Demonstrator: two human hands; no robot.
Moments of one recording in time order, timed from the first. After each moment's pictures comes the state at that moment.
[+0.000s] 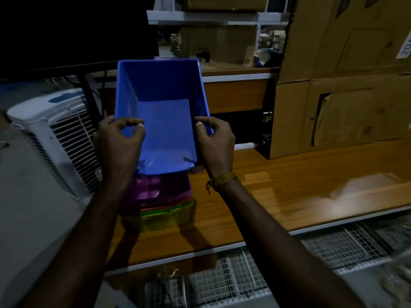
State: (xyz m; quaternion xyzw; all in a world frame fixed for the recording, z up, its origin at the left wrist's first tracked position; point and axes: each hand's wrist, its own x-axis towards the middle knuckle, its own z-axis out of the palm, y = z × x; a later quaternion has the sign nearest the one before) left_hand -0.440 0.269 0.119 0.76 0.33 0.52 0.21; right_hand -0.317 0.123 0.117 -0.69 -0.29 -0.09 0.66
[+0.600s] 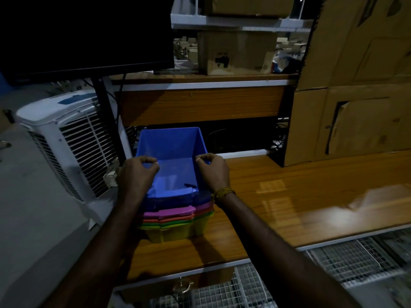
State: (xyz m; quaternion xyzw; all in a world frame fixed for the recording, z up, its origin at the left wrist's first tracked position) left_hand -0.444 0.342 0.041 0.80 0.41 0.35 0.25; right_hand -0.317 0.202 0.050 -0.79 -0.25 0.05 0.55
